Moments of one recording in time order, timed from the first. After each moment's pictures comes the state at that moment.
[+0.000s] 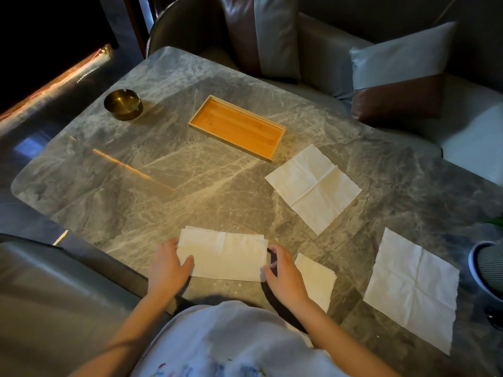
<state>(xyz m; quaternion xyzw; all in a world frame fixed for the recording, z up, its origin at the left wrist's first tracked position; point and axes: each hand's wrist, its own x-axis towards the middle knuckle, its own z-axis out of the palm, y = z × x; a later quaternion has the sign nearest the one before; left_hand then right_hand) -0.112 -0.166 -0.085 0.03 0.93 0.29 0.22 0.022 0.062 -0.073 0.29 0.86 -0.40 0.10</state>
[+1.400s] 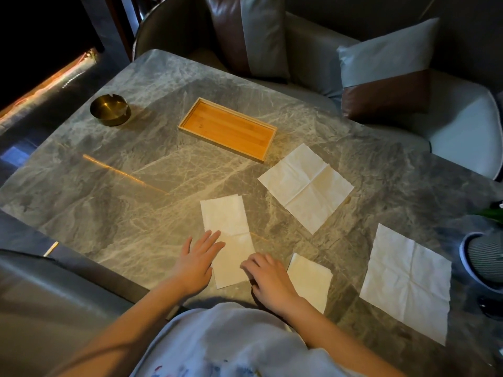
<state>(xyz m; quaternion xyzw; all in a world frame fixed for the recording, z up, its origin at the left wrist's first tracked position) -0.117 -0.124 -0.090 0.41 0.87 0.08 0.25 0.015 0.051 -0.072 0.05 0.96 -0.20 0.16</state>
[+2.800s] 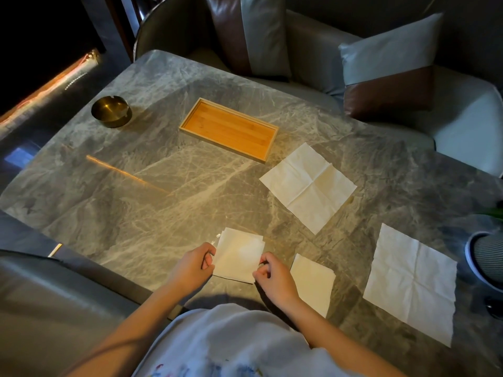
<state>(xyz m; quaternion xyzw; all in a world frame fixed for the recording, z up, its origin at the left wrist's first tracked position) -0.120 -0.130 -0.087 0.23 0.86 0.30 0.34 0.014 0.050 -0.076 0.34 0.81 -0.45 0.13</state>
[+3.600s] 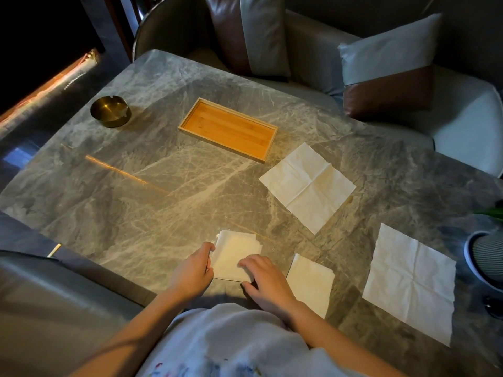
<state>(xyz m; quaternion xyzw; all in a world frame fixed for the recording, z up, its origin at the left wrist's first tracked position) -0.109 -0.126 -0.083 0.24 0.89 0.23 0.32 0.014 0.044 -0.077 0.09 0.93 -0.32 0.14</state>
